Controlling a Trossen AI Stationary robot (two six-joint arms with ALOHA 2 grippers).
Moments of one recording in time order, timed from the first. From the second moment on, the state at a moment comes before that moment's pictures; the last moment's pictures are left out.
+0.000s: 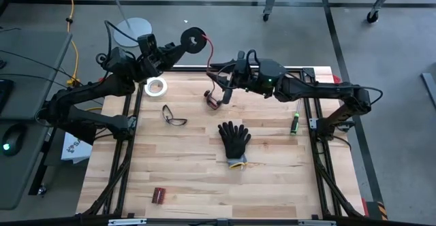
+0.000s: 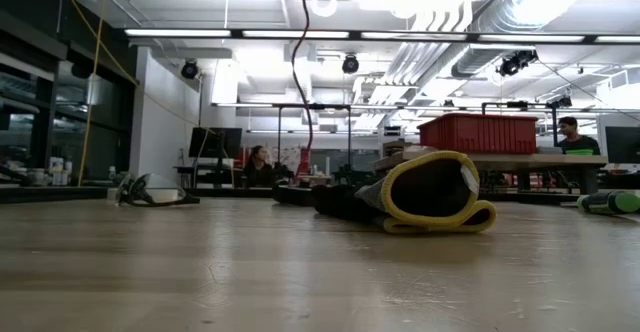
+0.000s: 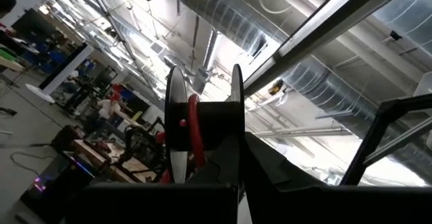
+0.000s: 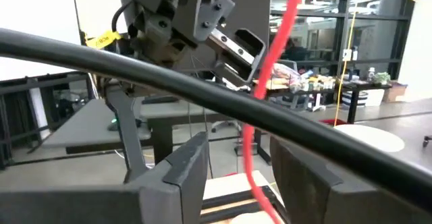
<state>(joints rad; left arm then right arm) 0.32 1.11 1.12 0.54 0.08 -0.78 -0.12 1.55 1.41 0.25 0.15 -0.03</state>
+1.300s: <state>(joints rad) 0.32 1.11 1.12 0.57 0.06 -0.78 -0.14 1.57 1.41 0.24 0.11 -0.05</state>
